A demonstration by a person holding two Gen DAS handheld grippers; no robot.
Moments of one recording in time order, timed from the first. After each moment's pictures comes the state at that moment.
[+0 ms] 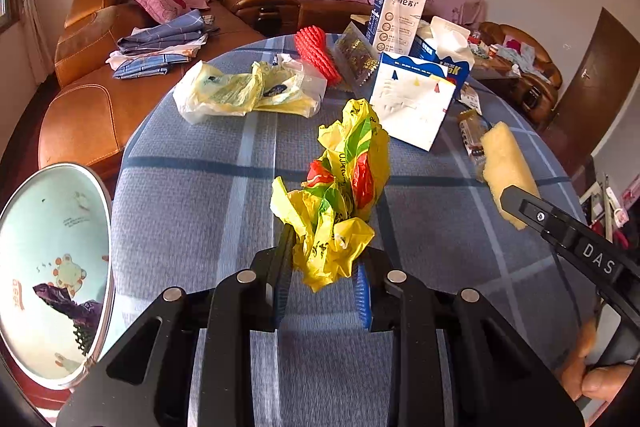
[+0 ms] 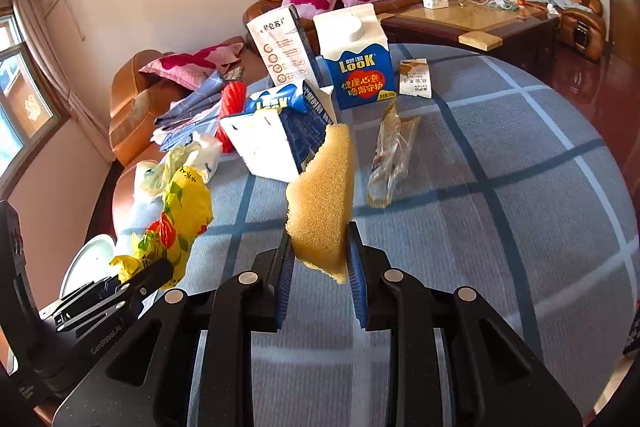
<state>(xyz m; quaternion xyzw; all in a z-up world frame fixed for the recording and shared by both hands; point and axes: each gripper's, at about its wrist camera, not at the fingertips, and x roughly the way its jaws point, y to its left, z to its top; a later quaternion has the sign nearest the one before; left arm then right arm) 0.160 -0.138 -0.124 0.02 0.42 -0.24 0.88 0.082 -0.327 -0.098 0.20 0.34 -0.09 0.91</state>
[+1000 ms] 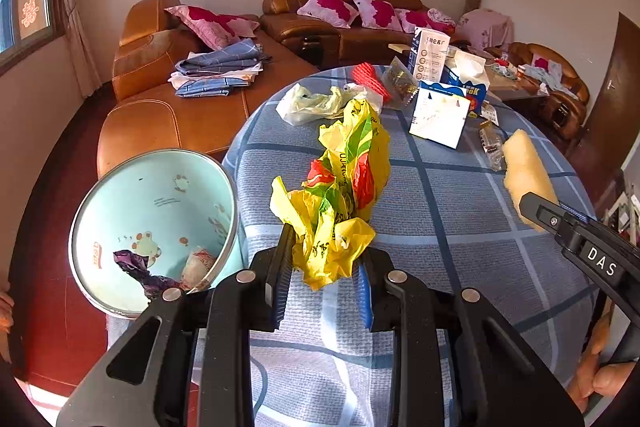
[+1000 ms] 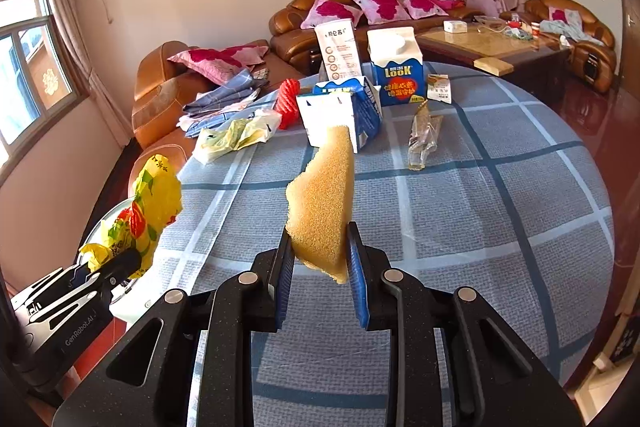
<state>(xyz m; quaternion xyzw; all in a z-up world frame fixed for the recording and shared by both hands) 0.094 -0.061 -0.087 0.04 0.37 -0.16 0.92 0.029 -0.262 -0.073 0.15 0.33 -0.07 0.93</state>
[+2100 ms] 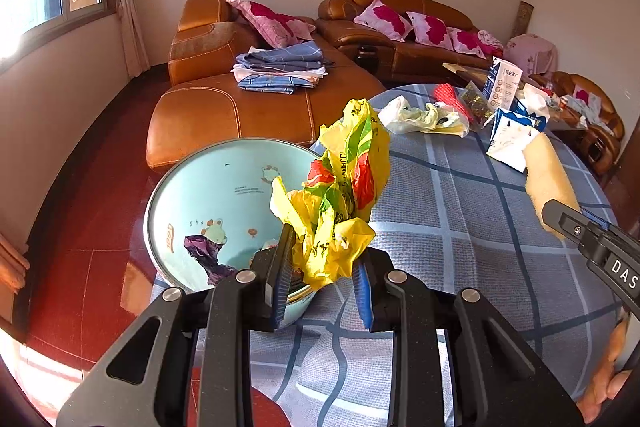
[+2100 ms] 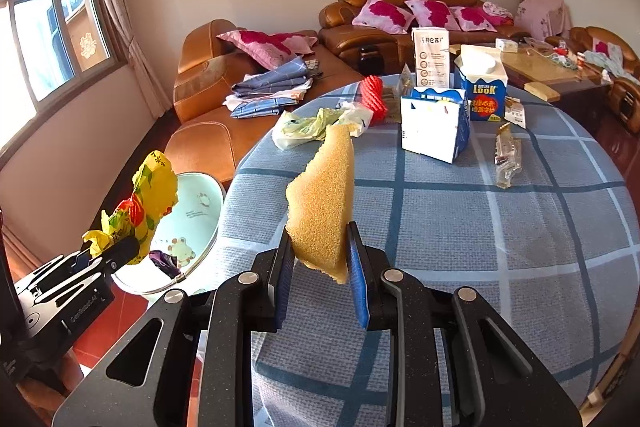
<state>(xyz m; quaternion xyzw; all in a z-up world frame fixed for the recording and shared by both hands) 0.100 0.023 -0.084 0.00 0.36 -0.08 0.93 0.055 -0.185 -0.061 0.10 0.33 0.00 0.94</state>
